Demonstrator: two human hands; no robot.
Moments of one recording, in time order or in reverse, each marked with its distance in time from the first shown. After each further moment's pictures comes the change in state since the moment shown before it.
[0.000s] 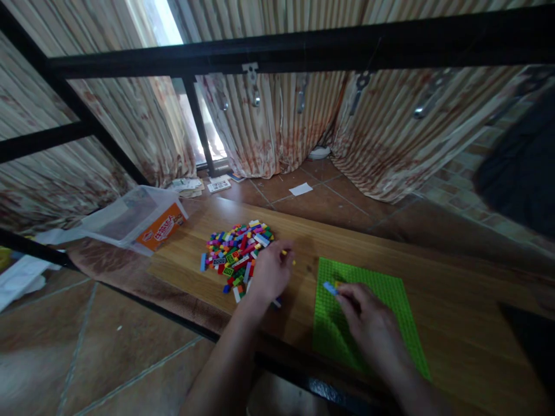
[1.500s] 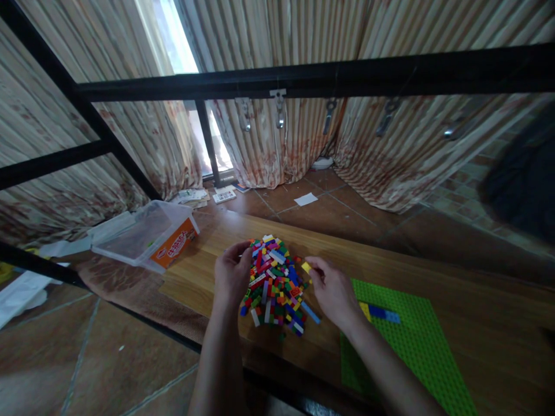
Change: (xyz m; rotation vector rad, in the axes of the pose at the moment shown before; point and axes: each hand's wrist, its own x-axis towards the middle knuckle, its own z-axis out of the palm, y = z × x) left_hand 0.020 -0.043 -0.090 -0.384 0.387 -0.311; right_hand 0.089 -0.064 0.069 0.109 -0.029 0.009
